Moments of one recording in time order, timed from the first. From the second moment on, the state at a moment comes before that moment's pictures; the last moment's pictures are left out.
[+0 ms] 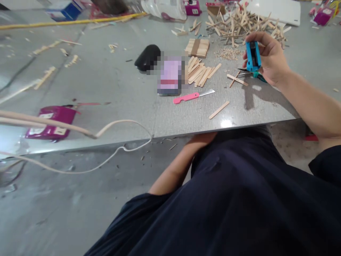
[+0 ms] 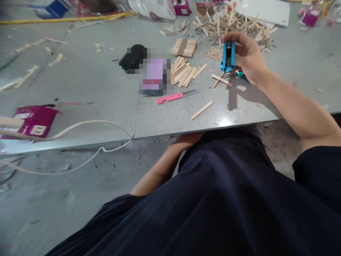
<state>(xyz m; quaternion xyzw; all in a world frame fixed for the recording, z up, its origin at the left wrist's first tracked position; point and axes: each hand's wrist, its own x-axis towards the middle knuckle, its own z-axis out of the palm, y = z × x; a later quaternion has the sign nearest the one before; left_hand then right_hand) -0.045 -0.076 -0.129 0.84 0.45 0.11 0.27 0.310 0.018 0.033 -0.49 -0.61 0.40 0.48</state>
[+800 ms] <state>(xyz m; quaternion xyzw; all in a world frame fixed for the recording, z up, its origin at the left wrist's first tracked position) -0.154 -0.109 -0.070 0.80 0.55 0.23 0.01 0.313 0.027 0.025 -0.53 -0.55 0.36 0.54</state>
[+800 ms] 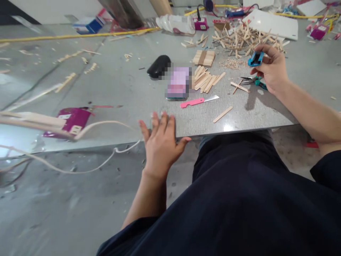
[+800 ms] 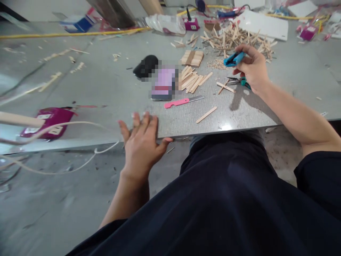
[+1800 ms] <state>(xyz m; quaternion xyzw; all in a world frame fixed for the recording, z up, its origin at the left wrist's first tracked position) 0.023 -0.104 0.003 0.89 0.37 0.16 0.23 0.326 0.059 -0.016 -0.42 -0.60 0.29 0.62</state>
